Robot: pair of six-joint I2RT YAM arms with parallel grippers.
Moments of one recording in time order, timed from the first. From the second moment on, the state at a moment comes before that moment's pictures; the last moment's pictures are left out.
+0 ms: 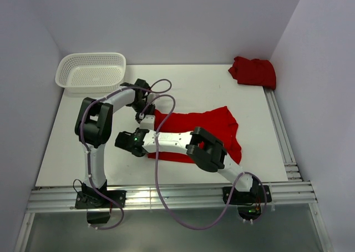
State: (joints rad) left arm -0.37 2.08 1.51 -0.87 0.37 -0.08; right arm 1.23 2.30 1.83 -0.90 0.73 1.27
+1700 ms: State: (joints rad) left arm -0.24 2.05 1.37 -0.74 0.75 0.05; right arm 1.02 1.98 0.70 0.81 0.11 1.62
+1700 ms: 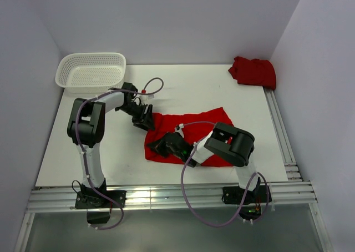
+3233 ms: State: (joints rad) left arm -0.33 2.10 1.56 -0.82 0.35 -0.11; right arm 1.19 2.00 1.61 -0.65 0.60 1.37
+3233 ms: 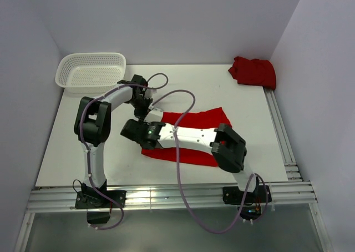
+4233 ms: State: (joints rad) left arm -0.39 2.11 1.61 -0.86 0.24 -0.09; right arm 1.15 2.37 2.01 -0.97 0.77 1.20
